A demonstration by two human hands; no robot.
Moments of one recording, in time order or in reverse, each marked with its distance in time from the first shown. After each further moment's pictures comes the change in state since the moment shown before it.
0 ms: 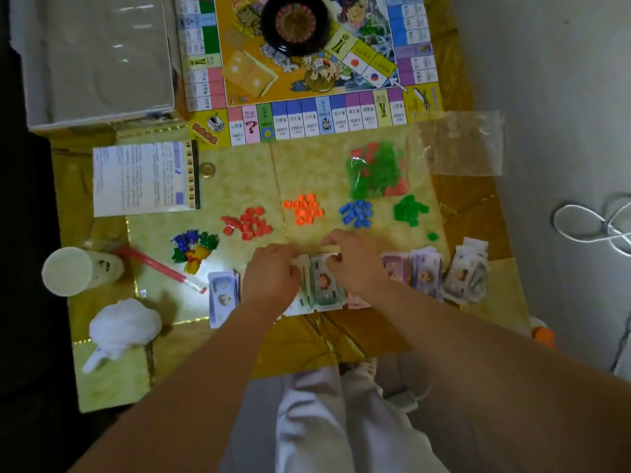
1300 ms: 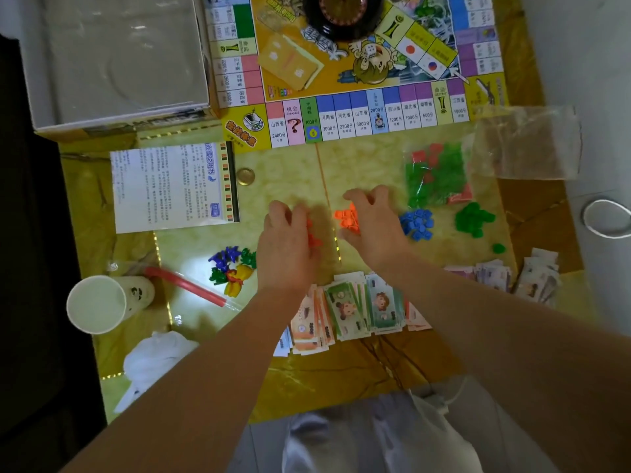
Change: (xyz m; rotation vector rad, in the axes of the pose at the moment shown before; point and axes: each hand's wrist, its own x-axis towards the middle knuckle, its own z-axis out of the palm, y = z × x) left_hand 0.061 -0.054 -0.035 0.073 0.273 0.104; right_hand 0.084 -0.048 0.023 -0.220 0.238 -0.062
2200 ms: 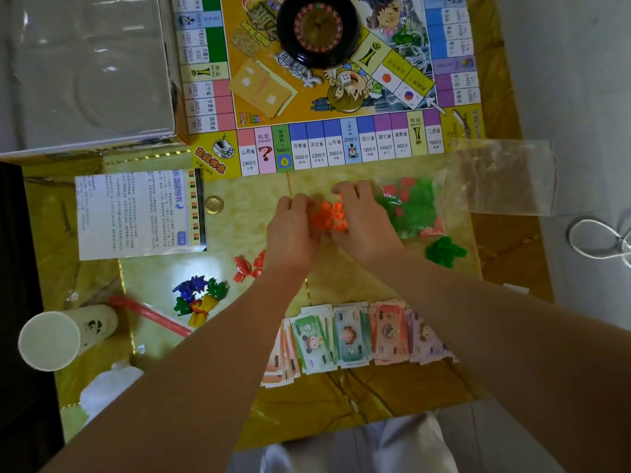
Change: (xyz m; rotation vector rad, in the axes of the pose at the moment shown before) left_hand 0.072 0.058 0.007 -0.274 -0.073 -0.104; right_hand 0.044 0.018 -0.047 0.025 -0.044 -0.098
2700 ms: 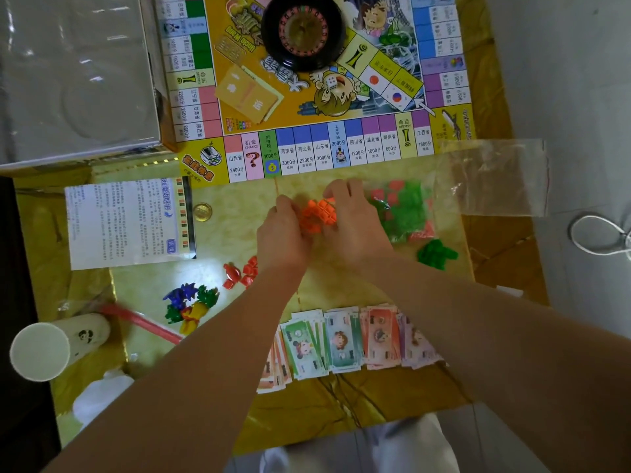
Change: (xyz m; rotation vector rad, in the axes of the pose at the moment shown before) left_hand 0.007 0.009 0.008 0.094 0.038 -0.103; right_hand 0.006 0.003 -0.005 0.047 0.088 -0.020
